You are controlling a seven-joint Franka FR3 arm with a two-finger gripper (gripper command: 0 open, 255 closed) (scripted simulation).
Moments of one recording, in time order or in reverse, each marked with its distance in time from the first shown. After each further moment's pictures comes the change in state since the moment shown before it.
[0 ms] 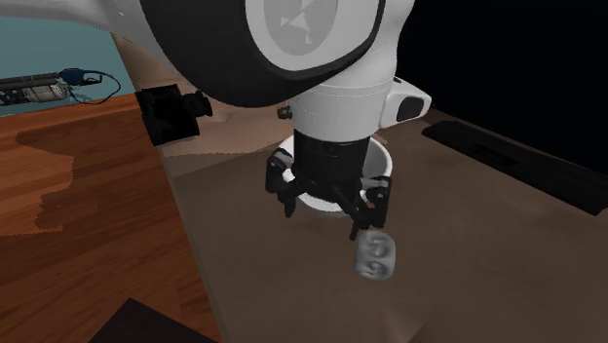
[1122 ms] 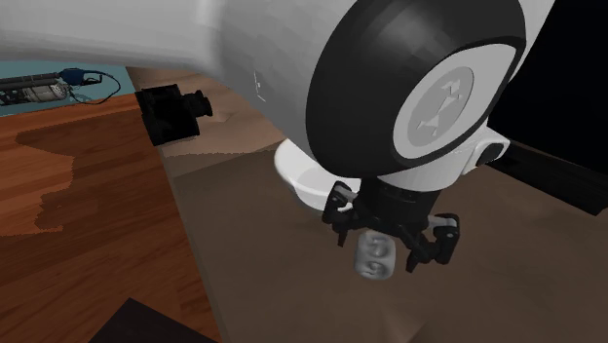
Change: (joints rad) arm -0.031 0.143 -0.111 0.049 -0.011 0.112 -0.106
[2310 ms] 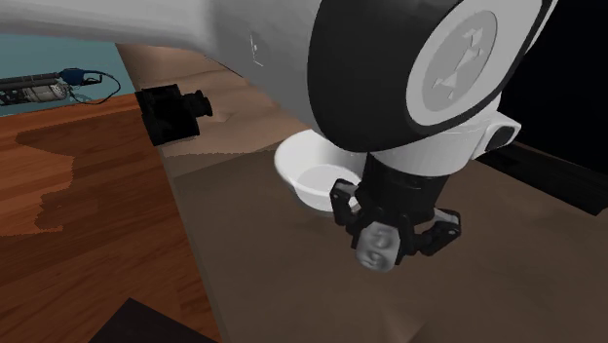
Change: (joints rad) arm 0.001 -0.003 0.004 0.040 0.001 -0.042 0.000
